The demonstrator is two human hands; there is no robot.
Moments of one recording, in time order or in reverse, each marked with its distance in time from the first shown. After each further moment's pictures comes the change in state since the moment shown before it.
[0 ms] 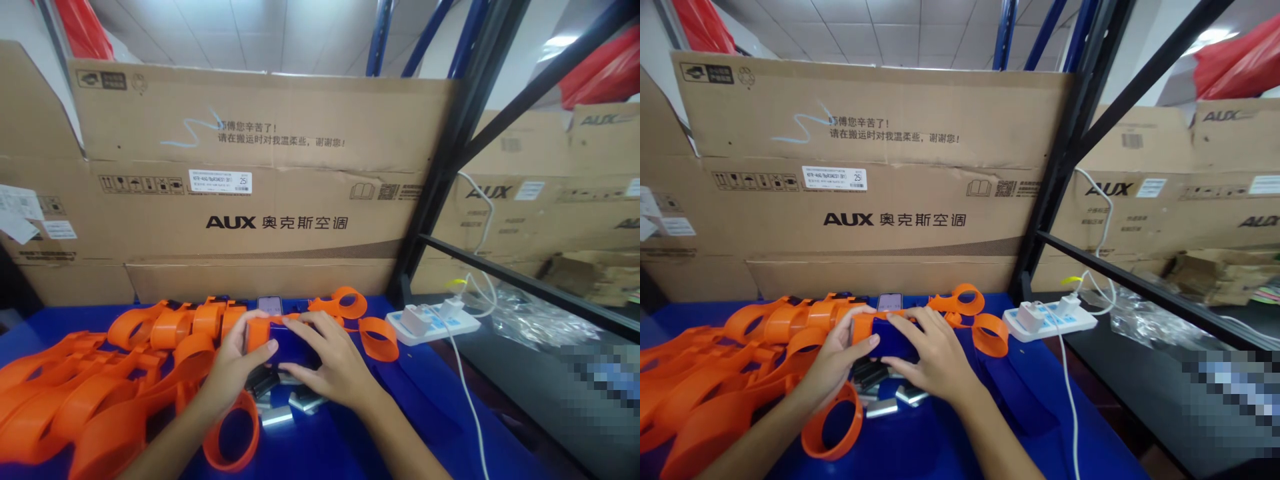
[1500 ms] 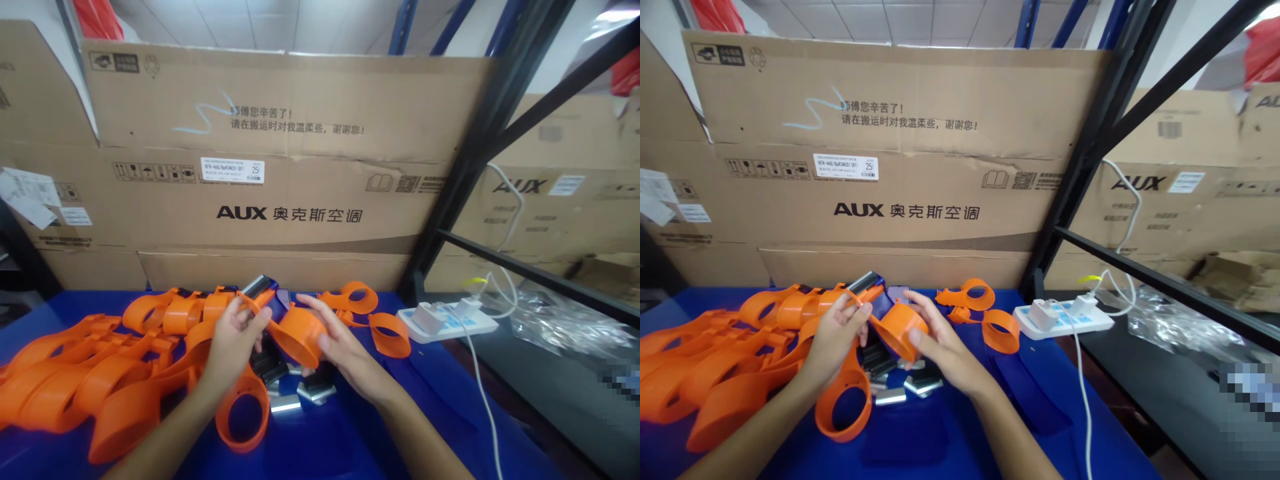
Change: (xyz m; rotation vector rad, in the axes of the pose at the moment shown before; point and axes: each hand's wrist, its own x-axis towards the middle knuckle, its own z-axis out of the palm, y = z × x) left_hand 0.008 0.020 -0.004 0.084 0.239 0.109; right_hand 0.012 -0.018 -0.006 1.229 -0.203 0.694
